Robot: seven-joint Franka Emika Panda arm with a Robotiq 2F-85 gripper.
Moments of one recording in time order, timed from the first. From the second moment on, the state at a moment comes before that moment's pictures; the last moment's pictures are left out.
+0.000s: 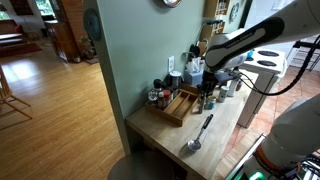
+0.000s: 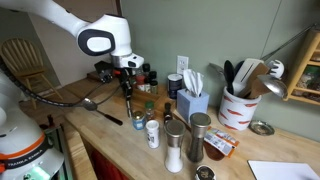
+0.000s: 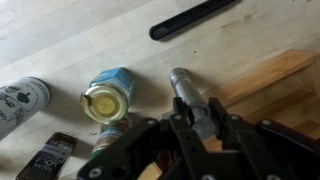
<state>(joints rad) -0.05 -0.39 -0.07 -2.68 0.05 2.30 -0.02</state>
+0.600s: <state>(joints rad) -0.08 -0.50 -0.05 -2.62 -0.03 2.11 0.04</state>
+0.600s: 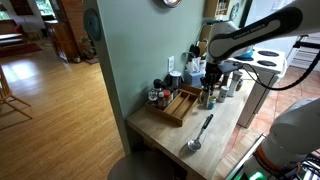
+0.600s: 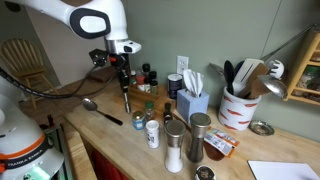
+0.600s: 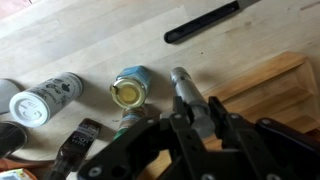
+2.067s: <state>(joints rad) 0.03 -0.36 0.07 -2.18 0.05 2.08 0.08</state>
